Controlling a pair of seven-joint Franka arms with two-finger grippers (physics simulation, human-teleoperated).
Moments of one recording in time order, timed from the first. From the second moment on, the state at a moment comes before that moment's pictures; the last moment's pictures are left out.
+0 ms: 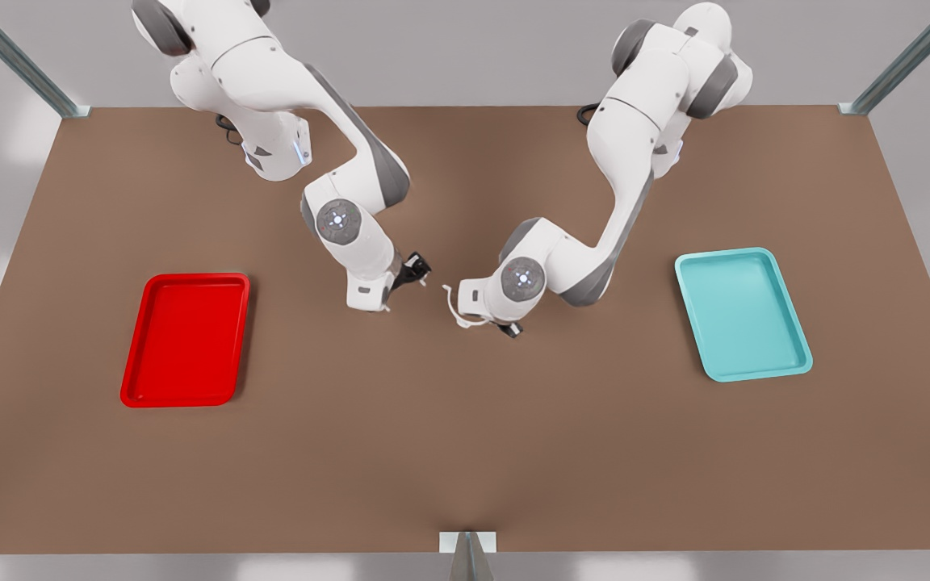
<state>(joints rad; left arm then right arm) -0.65 0.66 -0.03 -1.39 -0.17 1.99 0.23 0.61 0.28 0.02 -1.85 0.21 2.23 -0.07</state>
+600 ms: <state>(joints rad) -0.67 0.66 -0.03 -1.37 -0.20 1.95 -0.13 0.65 0.37 0.04 -1.86 0.24 2.43 -0.01</state>
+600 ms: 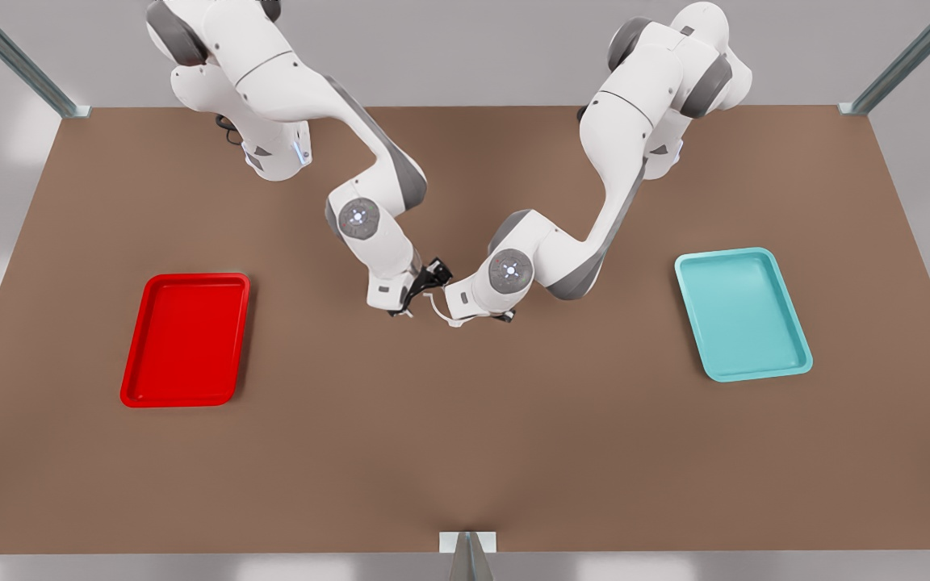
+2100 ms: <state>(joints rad) -0.05 0.26 -0.03 -1.51 0.06 1.46 -0.07 0.26 0.43 0.03 -1.81 0.23 2.41 -0.16</state>
